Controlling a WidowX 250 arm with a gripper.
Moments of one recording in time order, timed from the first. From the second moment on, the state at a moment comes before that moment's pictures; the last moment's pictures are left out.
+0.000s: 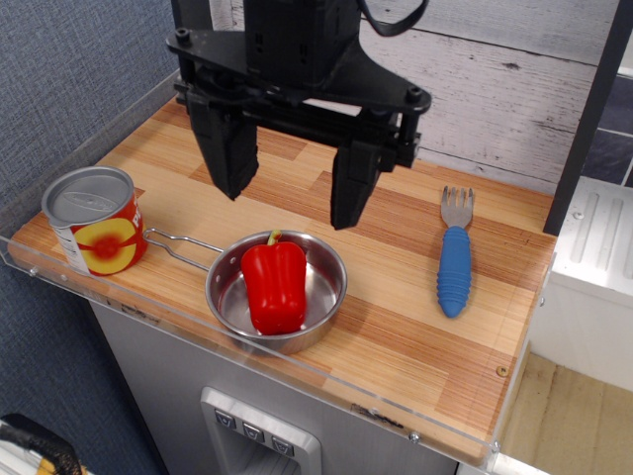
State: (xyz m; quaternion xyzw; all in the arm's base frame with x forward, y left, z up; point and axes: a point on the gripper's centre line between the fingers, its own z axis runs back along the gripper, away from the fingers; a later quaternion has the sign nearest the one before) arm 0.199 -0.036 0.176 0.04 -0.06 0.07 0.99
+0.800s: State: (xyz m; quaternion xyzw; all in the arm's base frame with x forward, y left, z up) arm 0.242 -0.052 0.134 0.03 -0.03 0.10 0.99
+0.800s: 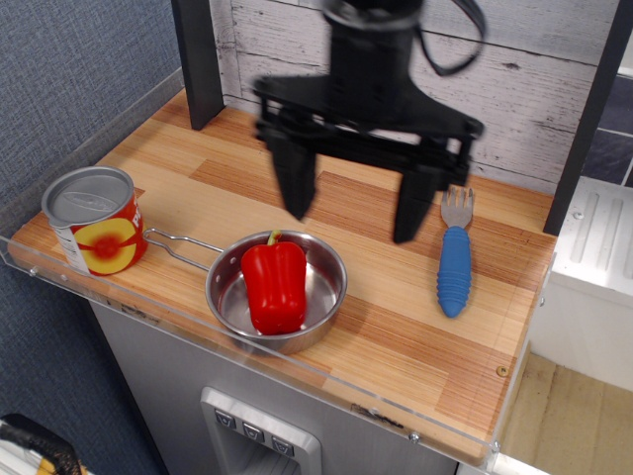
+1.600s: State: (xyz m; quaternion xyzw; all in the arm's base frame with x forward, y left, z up) arm 0.333 -0.069 0.069 0.03 -0.06 0.10 0.99
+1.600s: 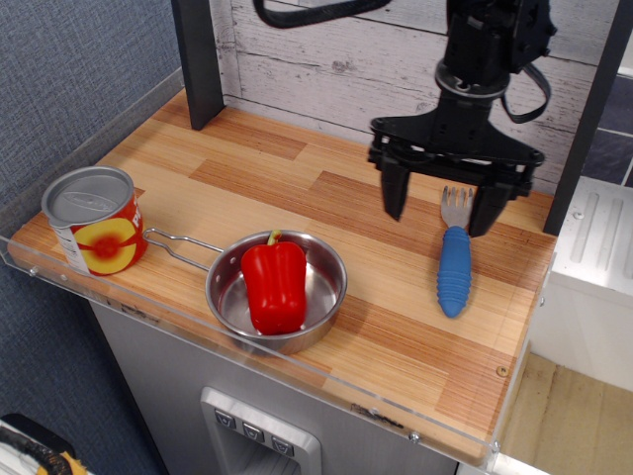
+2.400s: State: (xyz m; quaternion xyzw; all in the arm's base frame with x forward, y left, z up) arm 0.351 -0.083 0.027 0.03 -0.05 0.10 0.99
